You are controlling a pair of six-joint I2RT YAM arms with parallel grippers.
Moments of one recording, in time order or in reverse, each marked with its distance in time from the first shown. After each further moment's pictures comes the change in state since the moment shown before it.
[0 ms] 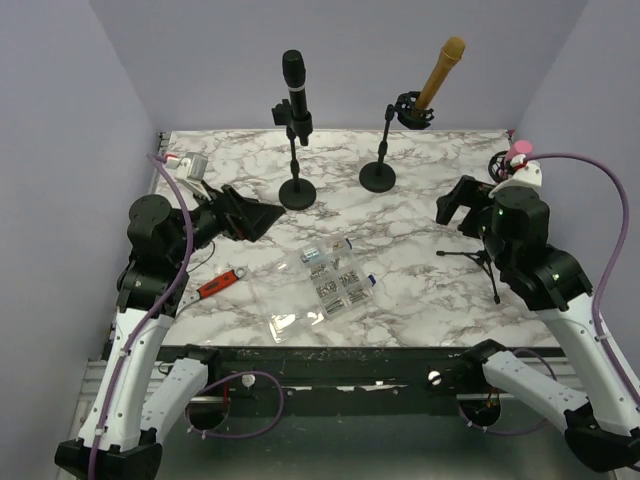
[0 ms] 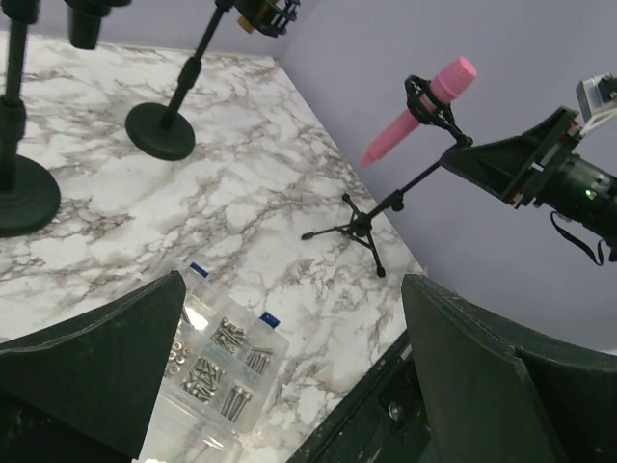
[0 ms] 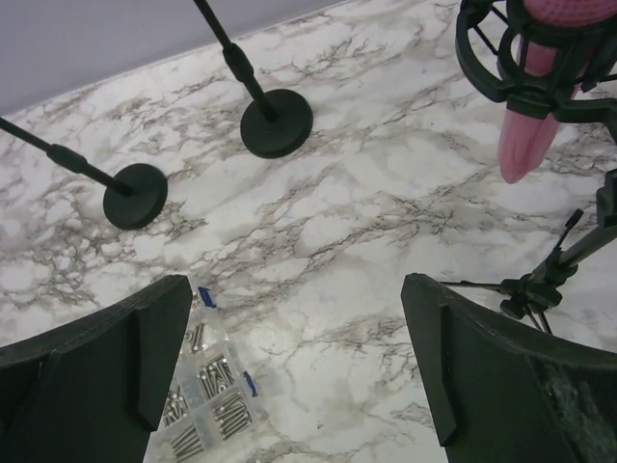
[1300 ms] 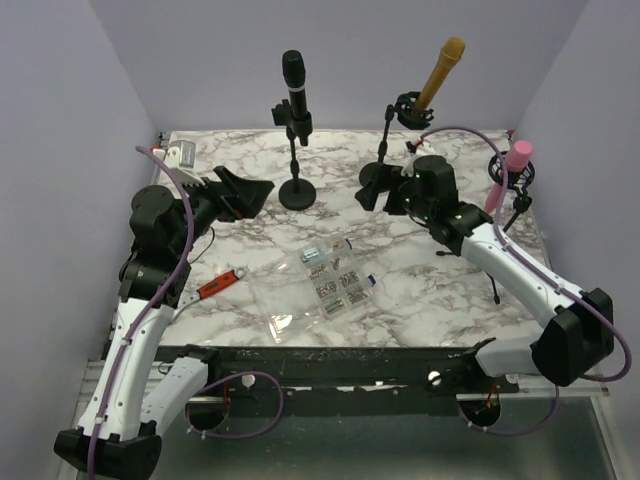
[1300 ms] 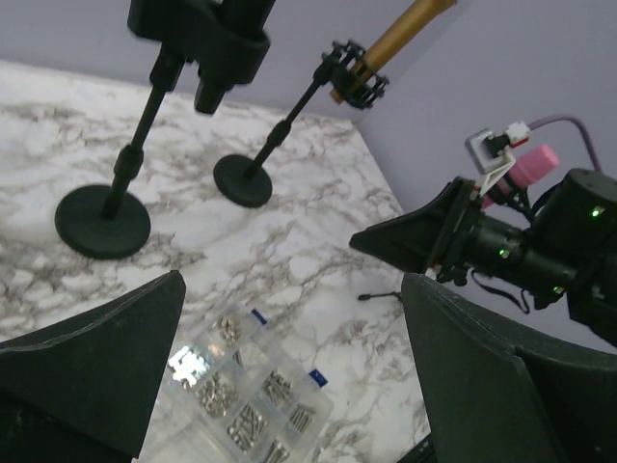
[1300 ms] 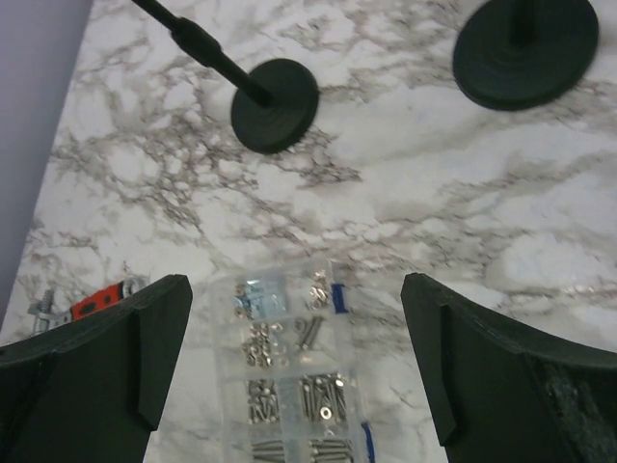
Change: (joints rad) left arm -0.036 0.023 -0.013 -0.012 -0.247 0.013; right arm 0.041 0.461 -0.082 0.434 -0.452 0.033
